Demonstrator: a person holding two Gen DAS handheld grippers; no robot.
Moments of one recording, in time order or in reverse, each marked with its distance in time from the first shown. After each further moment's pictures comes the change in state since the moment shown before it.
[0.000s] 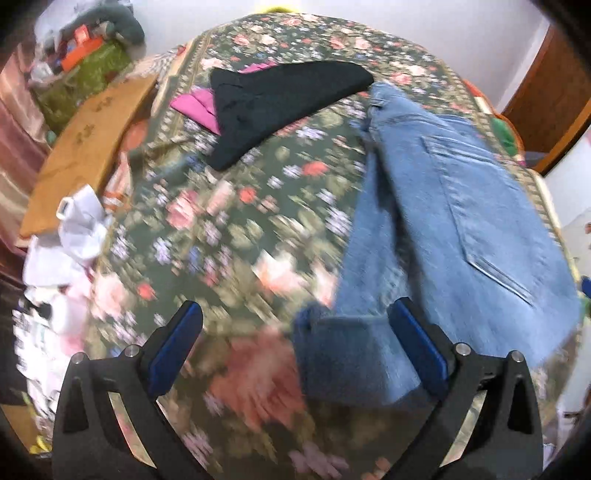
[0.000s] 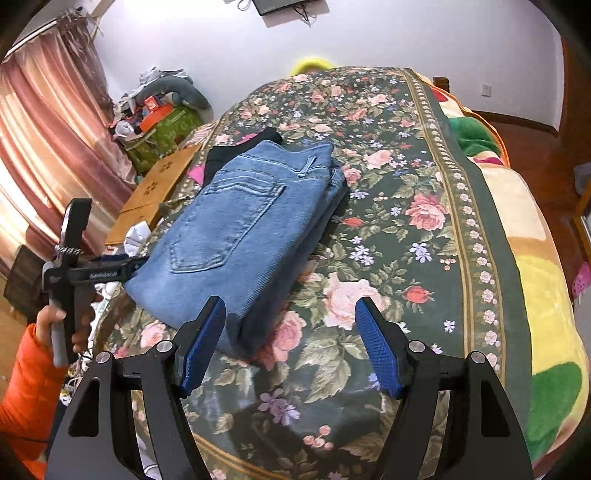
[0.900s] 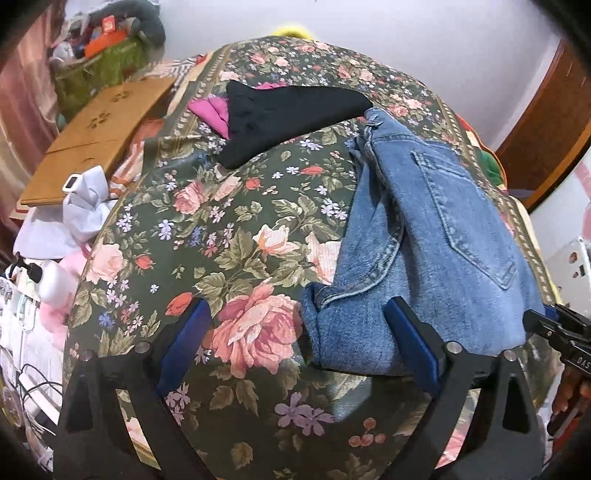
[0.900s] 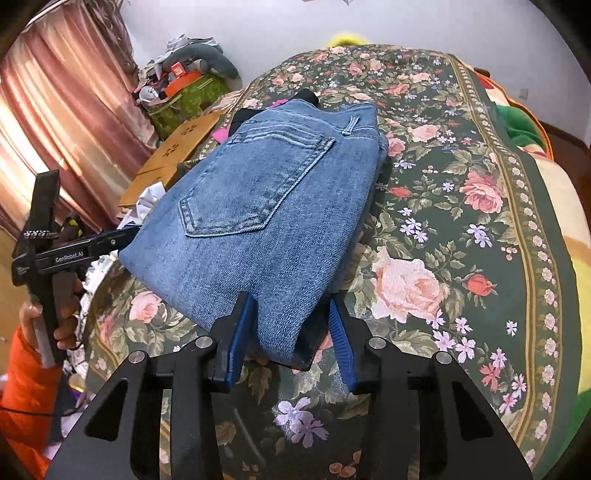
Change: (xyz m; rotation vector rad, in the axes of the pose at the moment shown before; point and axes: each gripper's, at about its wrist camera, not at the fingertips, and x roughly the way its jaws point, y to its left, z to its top) left arm -0.020 0.009 -0.028 -0.088 -0.104 -0.053; right arm 0.040 0.011 -0.008 -0.087 0.099 0.076
